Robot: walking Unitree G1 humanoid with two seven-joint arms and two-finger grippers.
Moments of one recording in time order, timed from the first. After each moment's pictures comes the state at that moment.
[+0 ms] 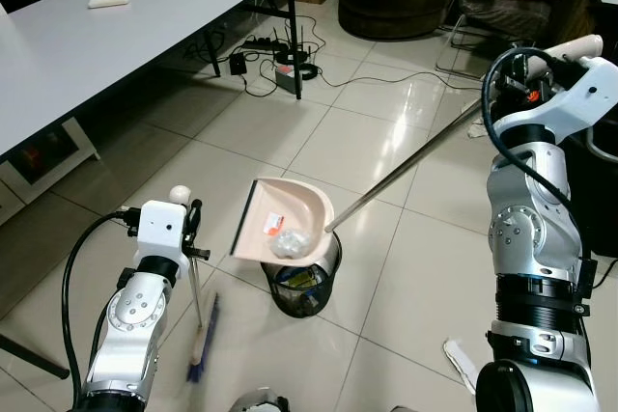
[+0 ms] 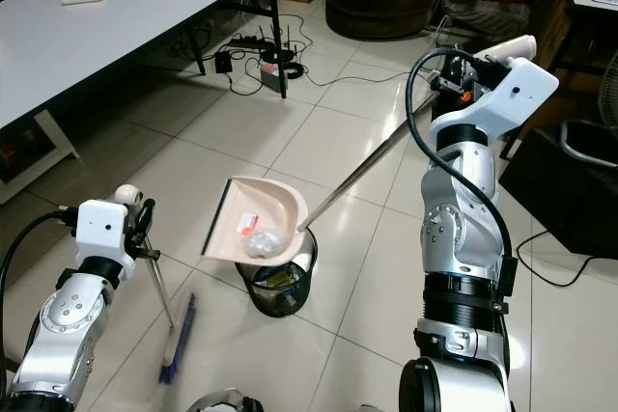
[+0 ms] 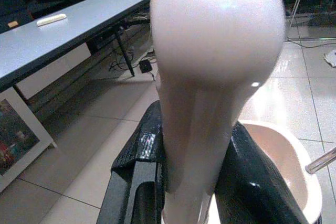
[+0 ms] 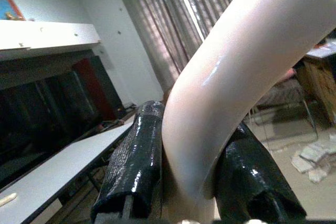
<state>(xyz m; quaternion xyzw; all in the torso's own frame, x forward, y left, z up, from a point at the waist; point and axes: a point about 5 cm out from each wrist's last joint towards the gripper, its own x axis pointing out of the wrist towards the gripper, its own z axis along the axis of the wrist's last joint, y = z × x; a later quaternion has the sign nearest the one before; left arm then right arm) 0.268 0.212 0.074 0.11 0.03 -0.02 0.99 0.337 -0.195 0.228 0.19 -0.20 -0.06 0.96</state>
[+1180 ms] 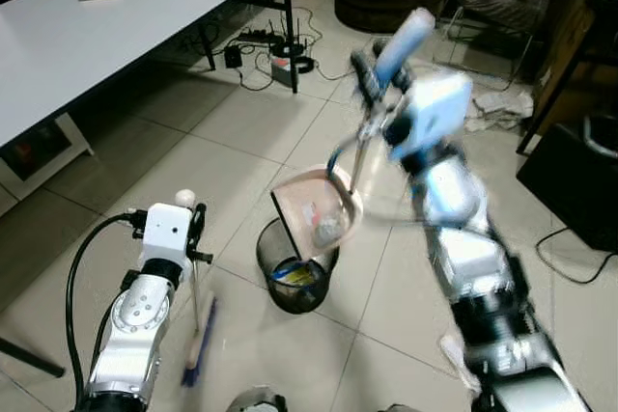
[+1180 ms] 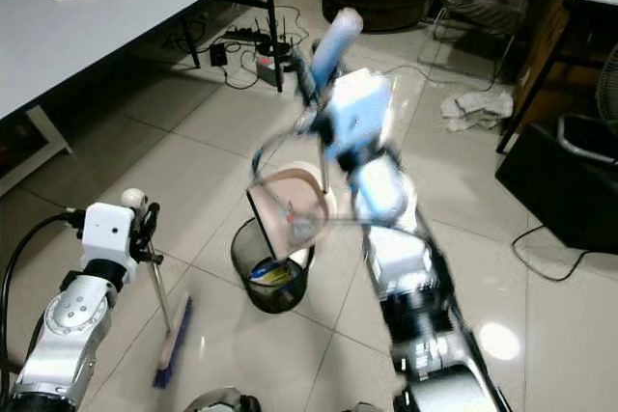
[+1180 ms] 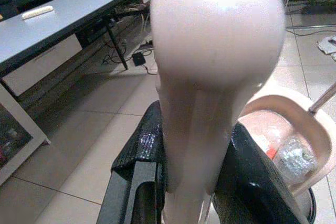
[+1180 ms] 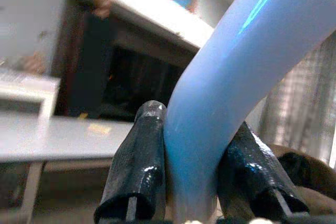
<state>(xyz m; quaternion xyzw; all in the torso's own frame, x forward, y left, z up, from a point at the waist) 0.267 0.208 0.067 0.13 0.04 -0.03 0.99 0.312 -0.075 0.208 -0.09 -0.29 0.24 0.92</state>
